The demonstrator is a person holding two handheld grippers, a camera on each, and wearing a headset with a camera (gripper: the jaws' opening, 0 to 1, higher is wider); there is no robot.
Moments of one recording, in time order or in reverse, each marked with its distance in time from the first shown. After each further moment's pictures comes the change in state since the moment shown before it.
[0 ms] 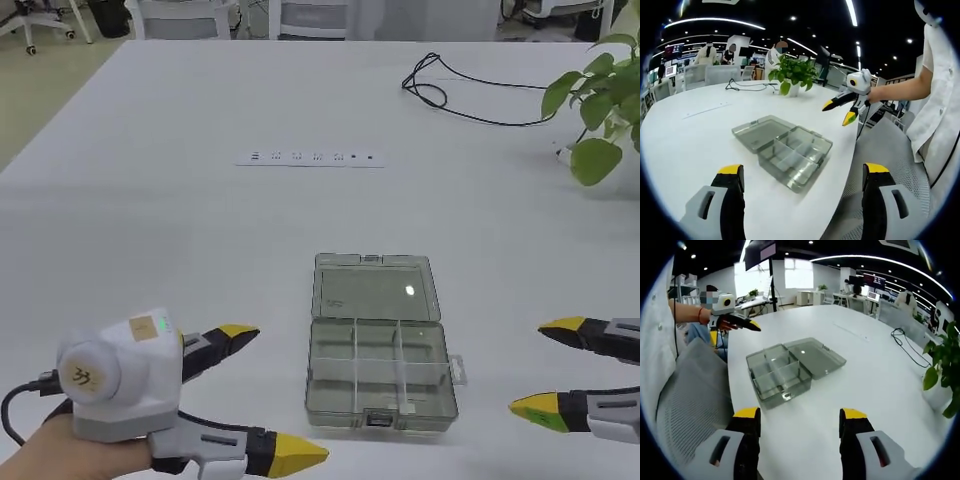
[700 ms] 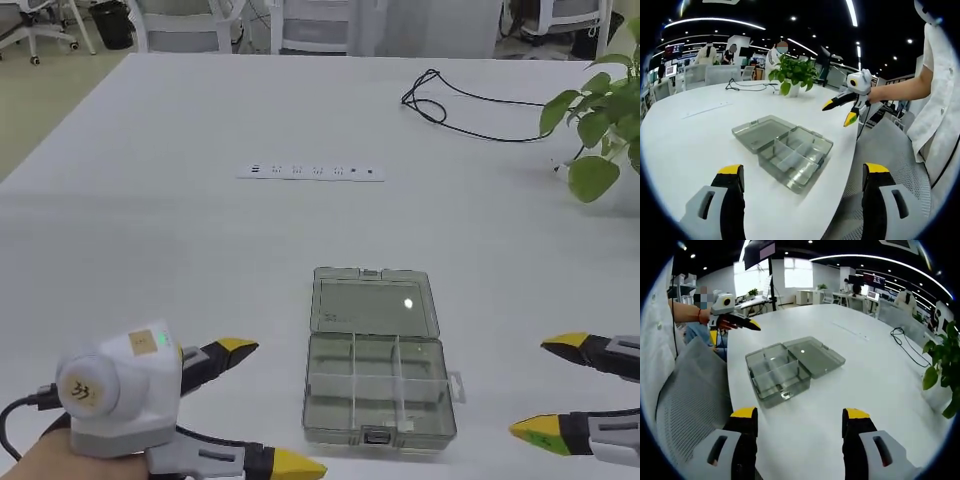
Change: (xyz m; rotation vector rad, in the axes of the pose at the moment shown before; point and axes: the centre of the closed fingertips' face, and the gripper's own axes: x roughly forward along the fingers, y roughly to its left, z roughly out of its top) left arm 0.001 0.001 -0.001 -0.004 -0.001 -0.004; right arm -0.001 0.002 0.003 -0.004 0.005 0.001
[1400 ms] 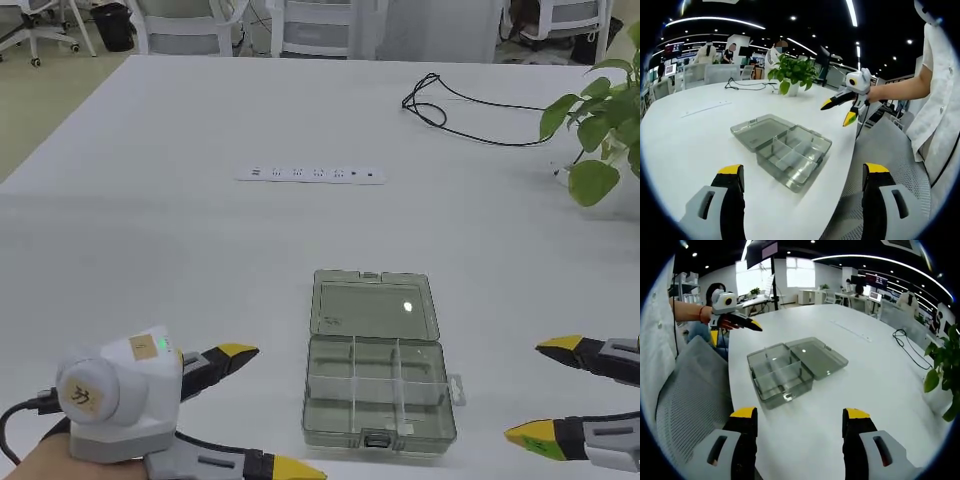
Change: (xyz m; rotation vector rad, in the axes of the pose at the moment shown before) left arm 0.001 -0.002 -0.002 -0.007 0.003 -0.007; right arm 0.004 -0.004 -0.003 -0.015 0.004 0.011
